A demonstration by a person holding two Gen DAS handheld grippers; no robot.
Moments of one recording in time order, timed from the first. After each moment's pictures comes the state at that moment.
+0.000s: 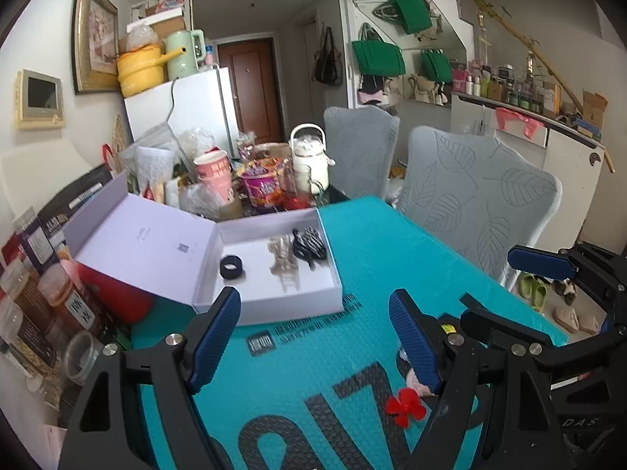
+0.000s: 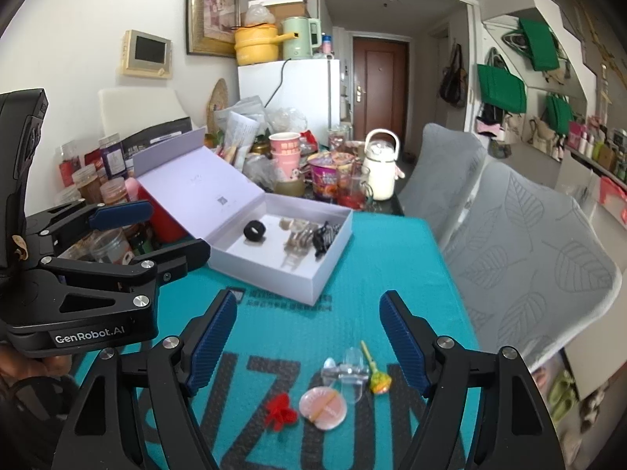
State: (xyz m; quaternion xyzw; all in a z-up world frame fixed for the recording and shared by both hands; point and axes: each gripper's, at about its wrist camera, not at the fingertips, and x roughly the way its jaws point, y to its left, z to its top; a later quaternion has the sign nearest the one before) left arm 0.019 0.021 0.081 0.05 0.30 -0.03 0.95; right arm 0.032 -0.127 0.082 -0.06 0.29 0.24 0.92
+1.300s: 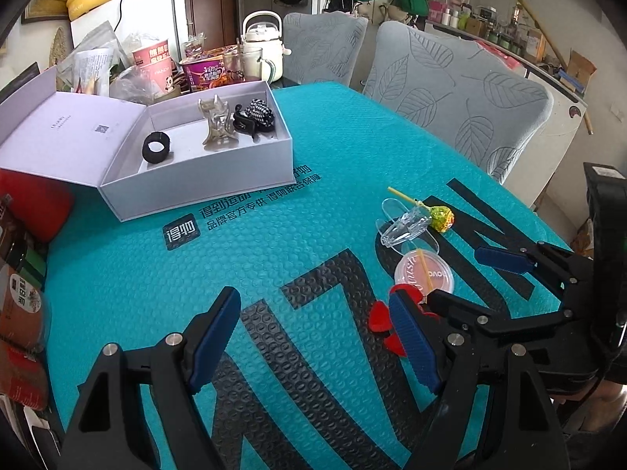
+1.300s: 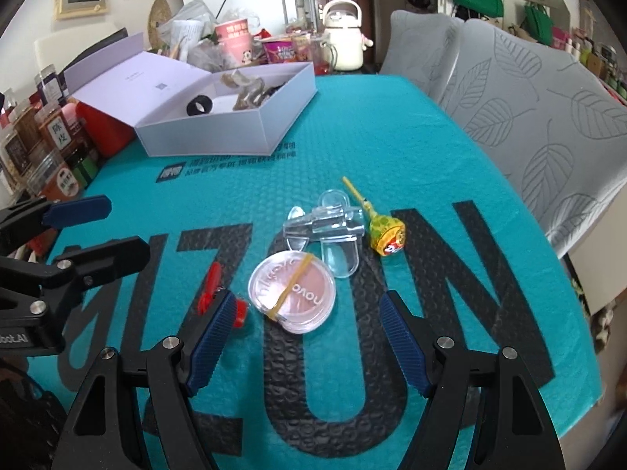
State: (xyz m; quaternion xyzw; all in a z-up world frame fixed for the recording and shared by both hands) left arm 0.033 0.015 -0.041 0.03 0.43 -0.10 0.90; right arm 0.045 -0.143 -0.070 -0.03 0.44 0.18 0.88
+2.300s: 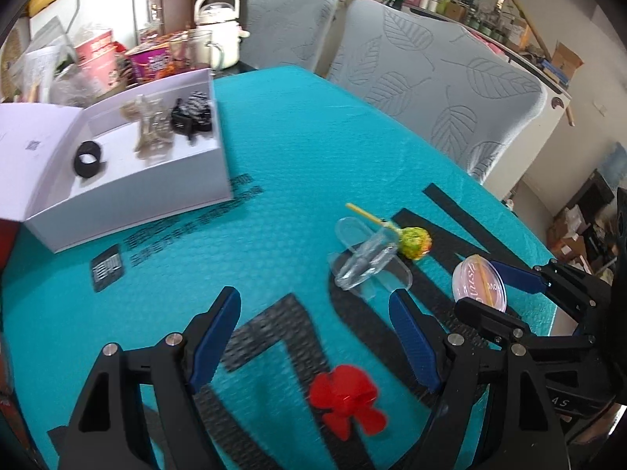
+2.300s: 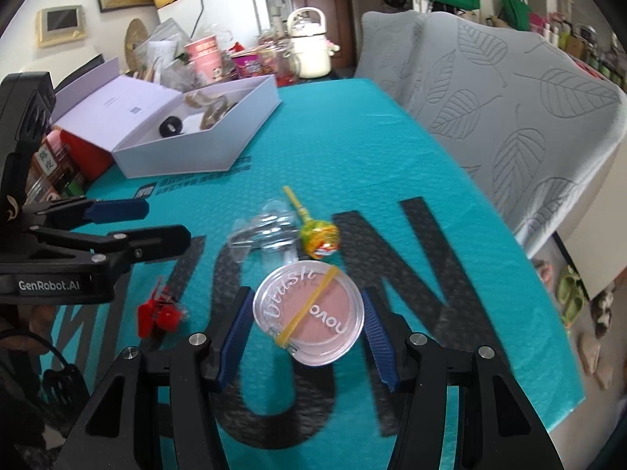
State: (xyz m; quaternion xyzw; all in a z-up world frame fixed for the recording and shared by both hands) left arm 0.087 -0.030 -0.056 0.02 0.47 -0.16 0.87; right arm 0.053 -0.195 -0.065 0.00 0.43 0.16 0.89
